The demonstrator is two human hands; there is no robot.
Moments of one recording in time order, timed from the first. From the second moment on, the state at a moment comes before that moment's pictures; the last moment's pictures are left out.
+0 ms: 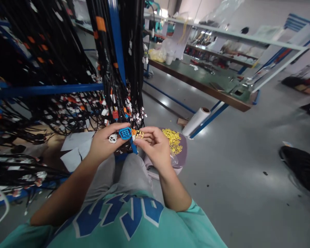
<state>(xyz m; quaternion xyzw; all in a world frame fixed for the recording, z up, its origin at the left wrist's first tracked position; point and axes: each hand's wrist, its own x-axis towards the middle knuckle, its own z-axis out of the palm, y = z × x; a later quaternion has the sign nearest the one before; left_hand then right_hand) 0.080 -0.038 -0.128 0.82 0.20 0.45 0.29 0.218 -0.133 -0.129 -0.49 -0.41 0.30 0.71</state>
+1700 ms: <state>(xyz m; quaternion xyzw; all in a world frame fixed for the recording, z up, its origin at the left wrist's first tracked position) 0.081 -0.042 -0.140 0.84 0.17 0.50 0.07 0.204 -0.115 -0.135 -0.41 -0.37 0.43 0.71</state>
